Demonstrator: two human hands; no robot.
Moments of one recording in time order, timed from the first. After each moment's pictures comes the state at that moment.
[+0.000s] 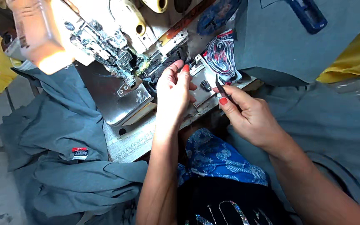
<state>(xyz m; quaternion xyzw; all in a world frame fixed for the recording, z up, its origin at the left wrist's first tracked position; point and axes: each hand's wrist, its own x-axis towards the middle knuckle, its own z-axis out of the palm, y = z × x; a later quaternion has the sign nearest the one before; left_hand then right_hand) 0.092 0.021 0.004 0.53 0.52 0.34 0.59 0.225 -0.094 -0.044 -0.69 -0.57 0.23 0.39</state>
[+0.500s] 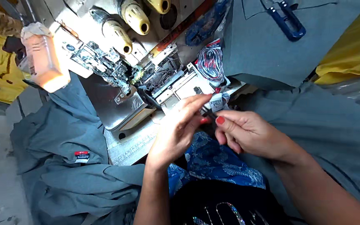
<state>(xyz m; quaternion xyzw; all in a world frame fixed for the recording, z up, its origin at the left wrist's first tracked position) 0.051 -0.009 -0.009 0.85 0.20 0.28 0.41 0.240 -0.111 -0.032 -0.48 -0.52 0.54 0.46</state>
